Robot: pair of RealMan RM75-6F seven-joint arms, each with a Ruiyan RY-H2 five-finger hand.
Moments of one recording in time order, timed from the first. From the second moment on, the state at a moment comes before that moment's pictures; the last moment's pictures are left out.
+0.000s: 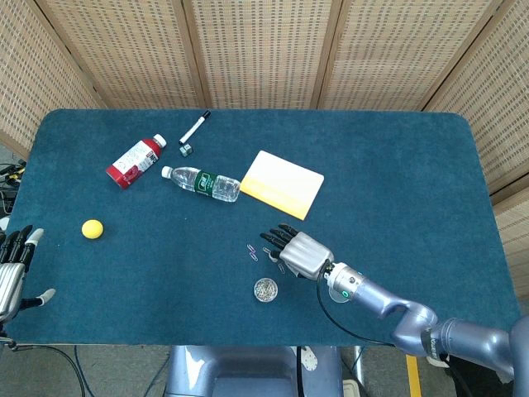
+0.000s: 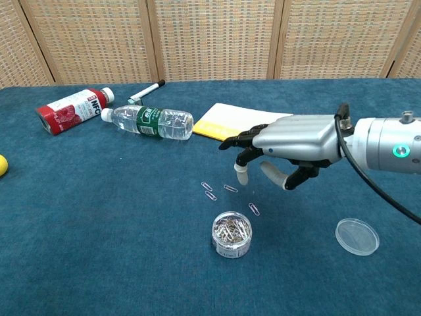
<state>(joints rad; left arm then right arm) -0.10 -1.10 -0.05 -1.66 1.39 1.40 0.19 0.83 -1.47 0.12 -1.42 -1.64 0.71 -0.11</state>
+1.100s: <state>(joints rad) -0.11 -1.11 -0.04 -1.66 1.38 1.39 0.20 0.84 -1.55 0.04 -1.32 -1.46 0.68 -0.32</state>
